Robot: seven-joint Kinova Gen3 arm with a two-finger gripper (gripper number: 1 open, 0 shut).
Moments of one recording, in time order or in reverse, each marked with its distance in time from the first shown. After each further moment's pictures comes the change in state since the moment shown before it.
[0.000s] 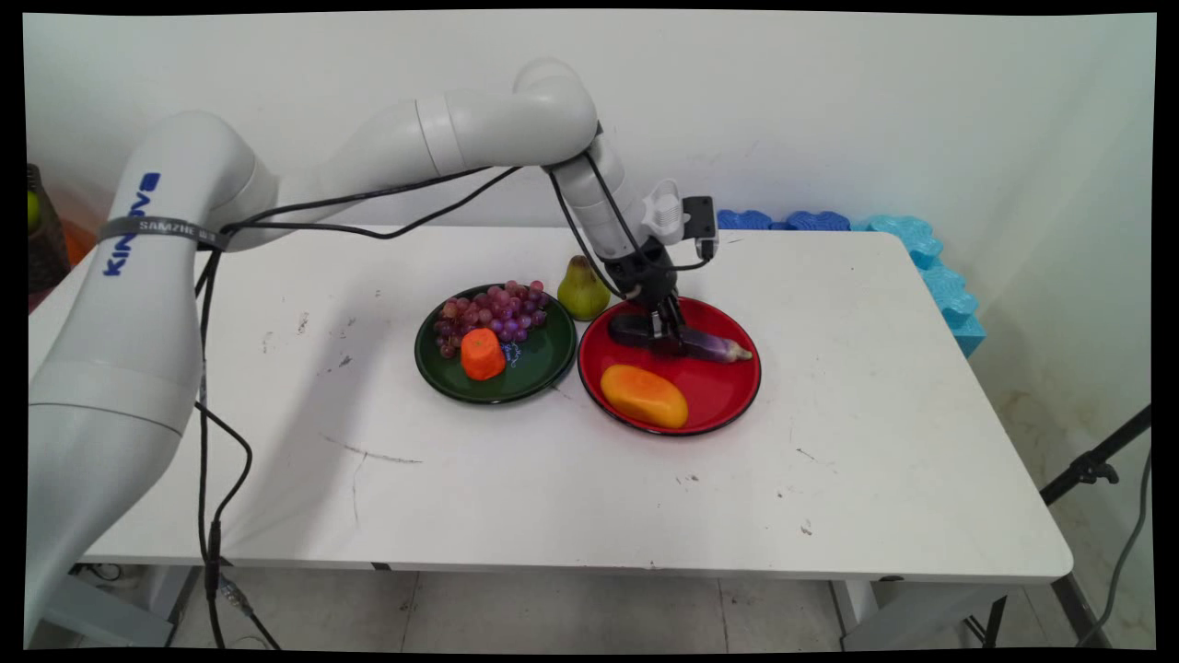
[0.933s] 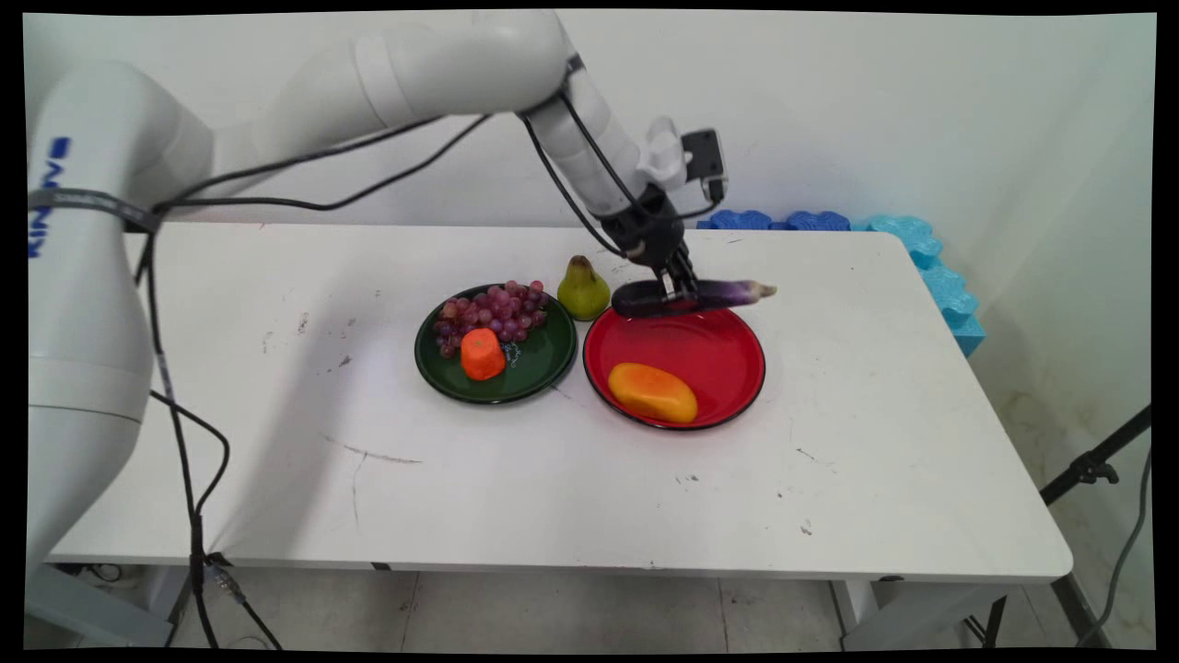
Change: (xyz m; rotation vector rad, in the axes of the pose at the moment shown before) arm 0.022 0.032 -0.088 0.093 0.091 -0.052
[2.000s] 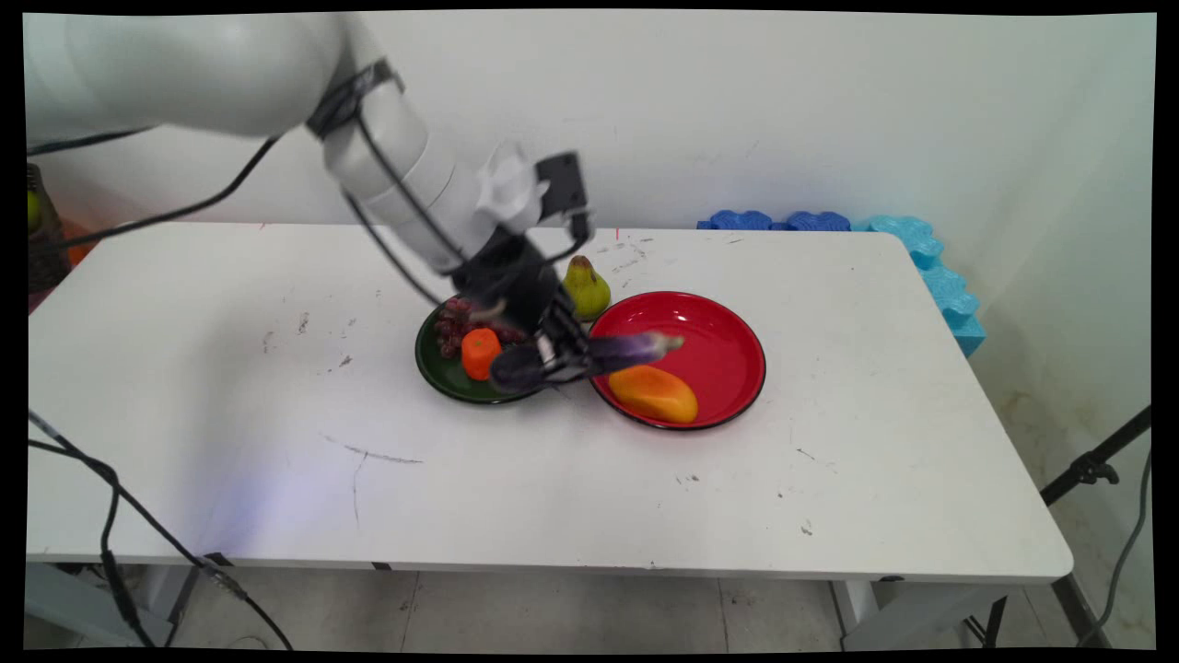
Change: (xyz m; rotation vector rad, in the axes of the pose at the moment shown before) arm -0.086 0.124 -0.113 -0.003 -0.051 -0.171
